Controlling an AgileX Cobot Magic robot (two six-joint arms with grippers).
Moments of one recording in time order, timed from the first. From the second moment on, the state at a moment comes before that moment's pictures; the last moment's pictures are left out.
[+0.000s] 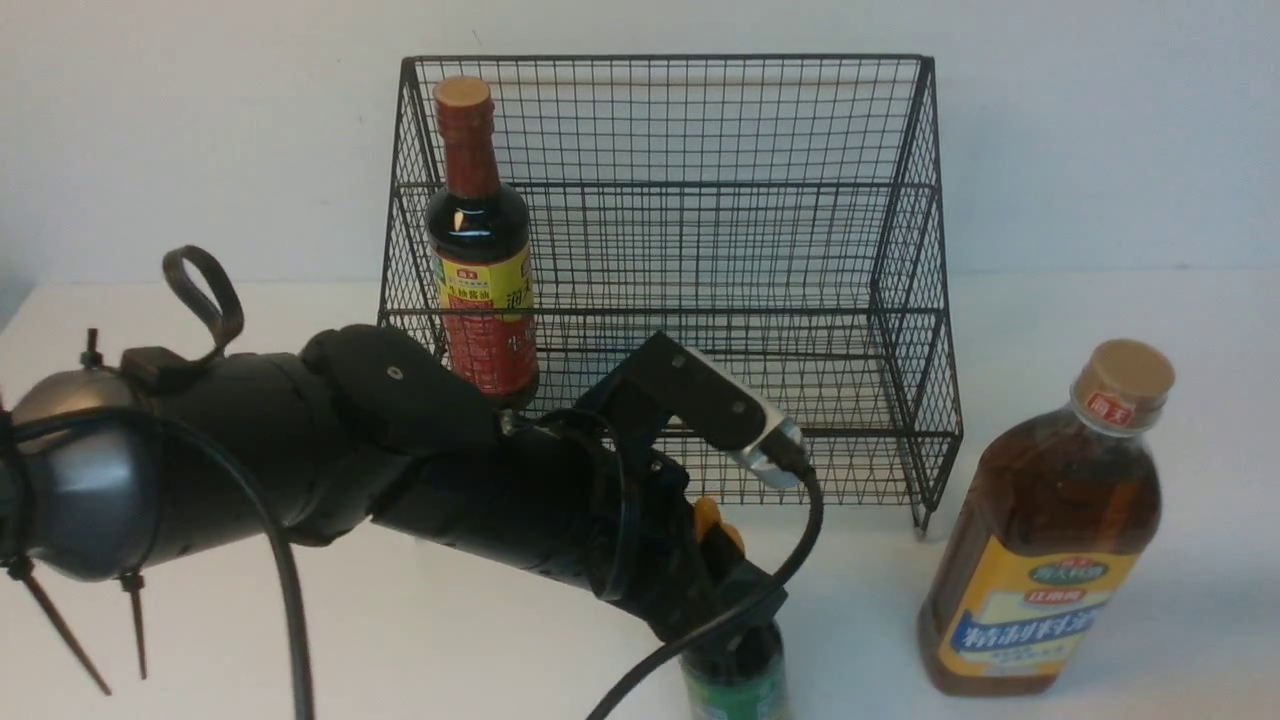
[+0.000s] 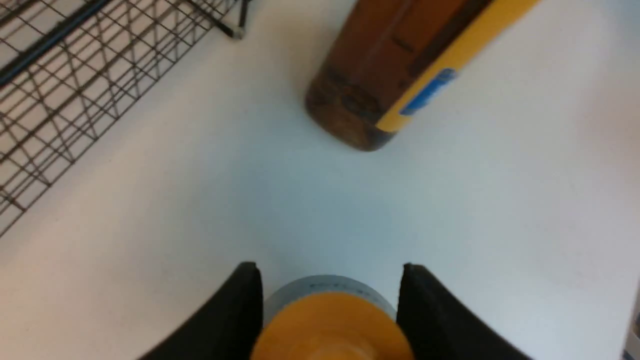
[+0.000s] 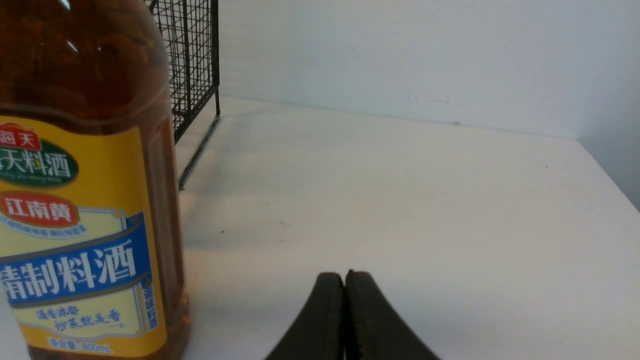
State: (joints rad) right arm 0.00 -0.01 0.03 -0.01 0.36 -0.10; left arm -0.59 1.58 -0.95 -1.08 0.59 1.13
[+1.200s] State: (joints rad) right arm 0.00 -0.01 0.03 -0.01 0.36 -0.10; left arm -0.59 1.68 -1.62 -0.18 0.77 0.23
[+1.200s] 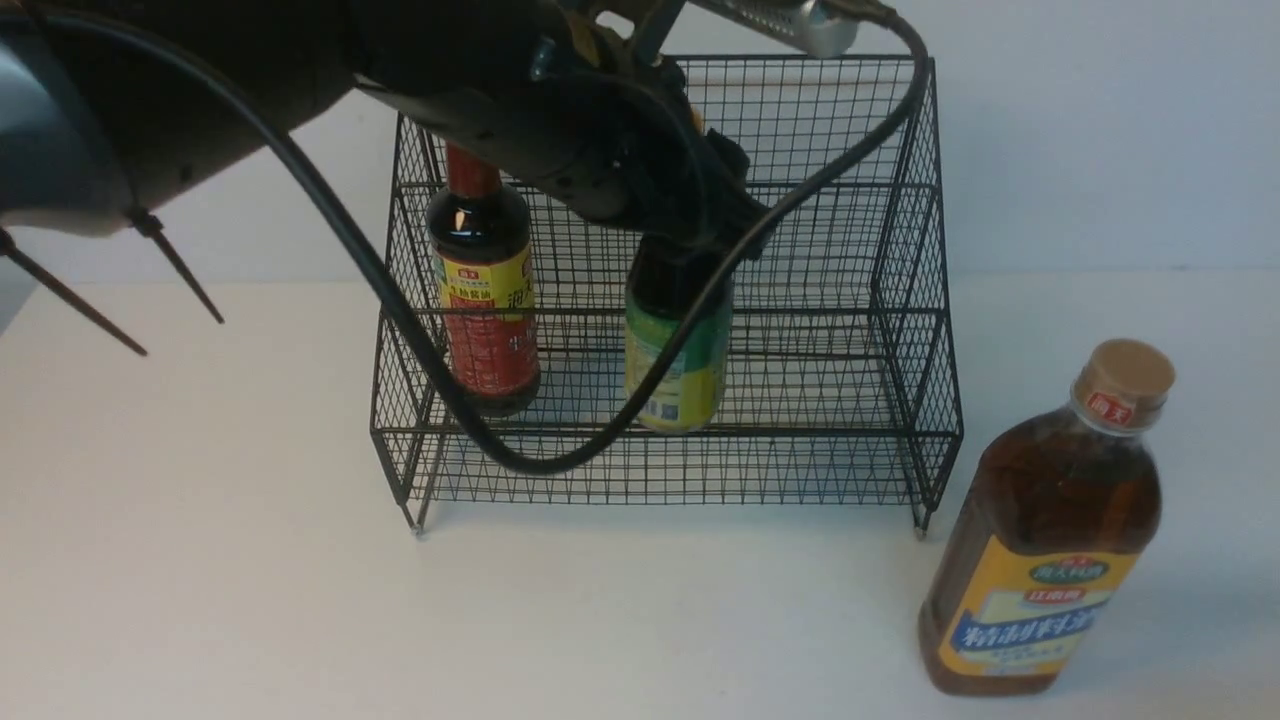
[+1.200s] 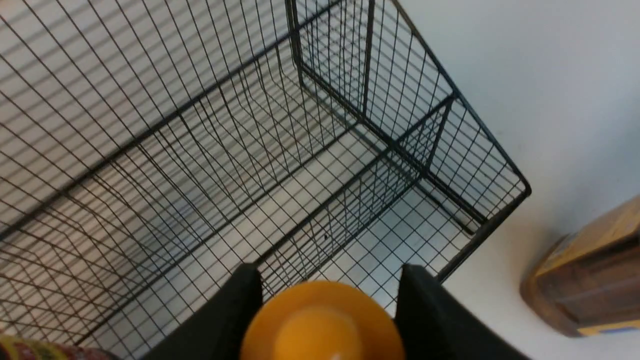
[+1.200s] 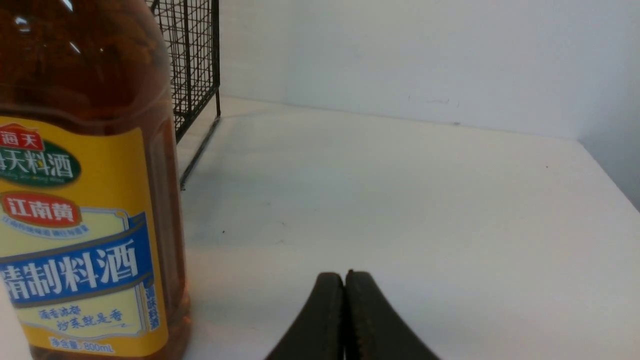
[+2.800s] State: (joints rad) right arm 0.00 -0.01 0.03 -0.01 0.36 -0.10; left arm -0.59 1.89 -1.66 -0.18 0.79 0.23
